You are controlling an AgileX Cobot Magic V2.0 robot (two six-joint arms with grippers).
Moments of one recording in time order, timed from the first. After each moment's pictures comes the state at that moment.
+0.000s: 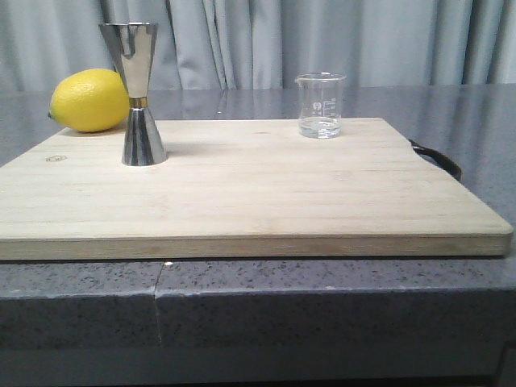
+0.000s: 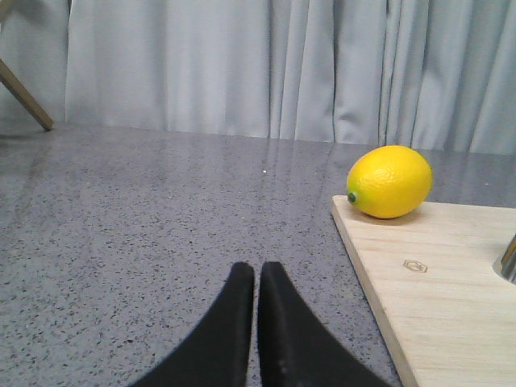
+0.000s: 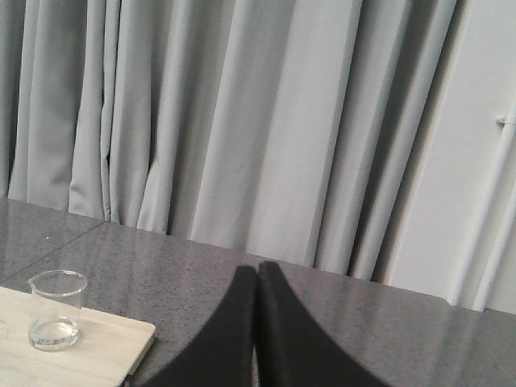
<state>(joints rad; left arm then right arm) -0.05 0.00 0.00 0.01 0.05 -0.12 0.14 0.20 -0.33 -0.98 -0.01 0.74</state>
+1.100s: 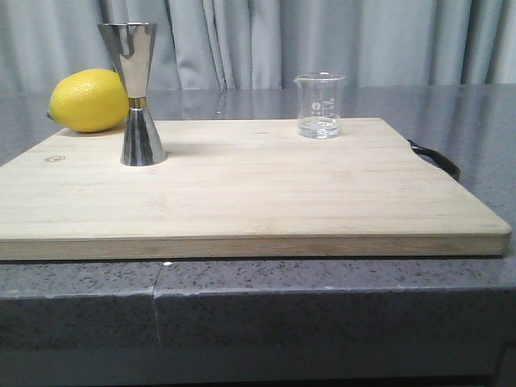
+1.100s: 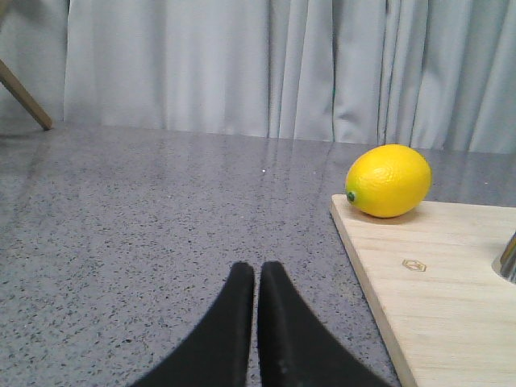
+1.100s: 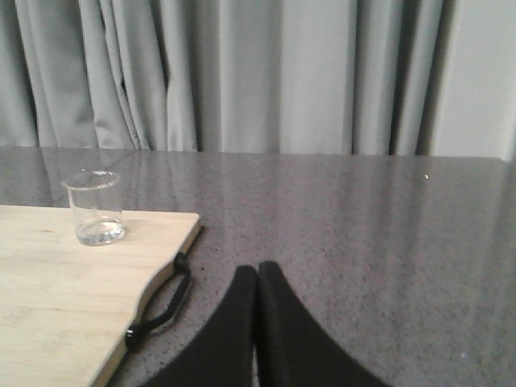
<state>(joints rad) -0.05 0.00 0.00 0.01 0.05 -0.12 0.12 0.04 -0.09 -0.05 0.06 0.04</state>
